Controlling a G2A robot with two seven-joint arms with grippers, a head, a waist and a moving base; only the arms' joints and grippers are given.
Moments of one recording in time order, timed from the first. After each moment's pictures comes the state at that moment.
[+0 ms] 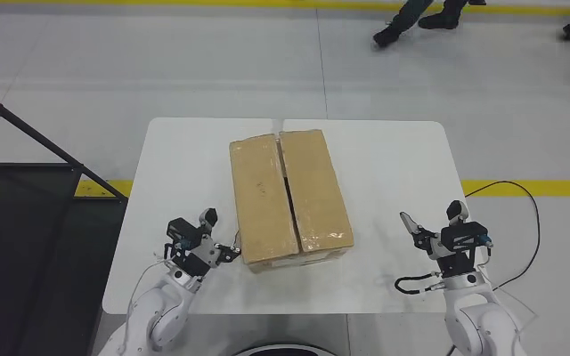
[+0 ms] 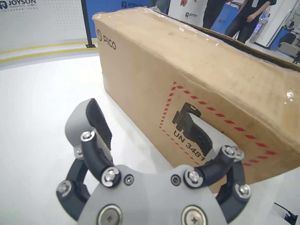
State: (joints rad) left arm 1.65 -1.19 -1.39 -1.73 1.23 -0.34 0.26; right arm -1.71 -1.15 1.64 -1.93 -1.29 -0.14 -0.12
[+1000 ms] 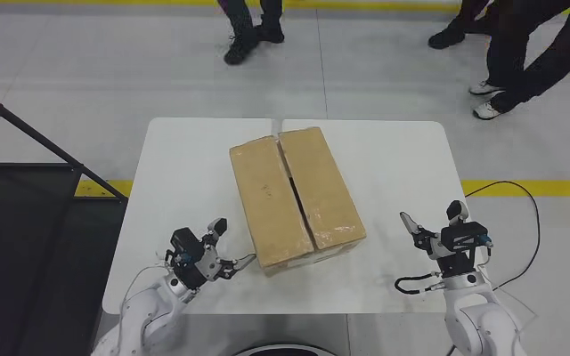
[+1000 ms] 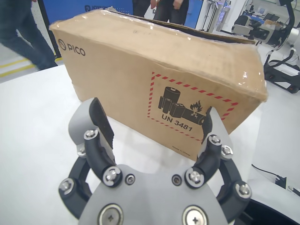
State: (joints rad) left arm 1.66 -1.16 -1.43 -1.72 1.33 -0.57 0.33; right arm -1.71 -1.15 1.64 -1.93 -1.29 -0.14 -0.12
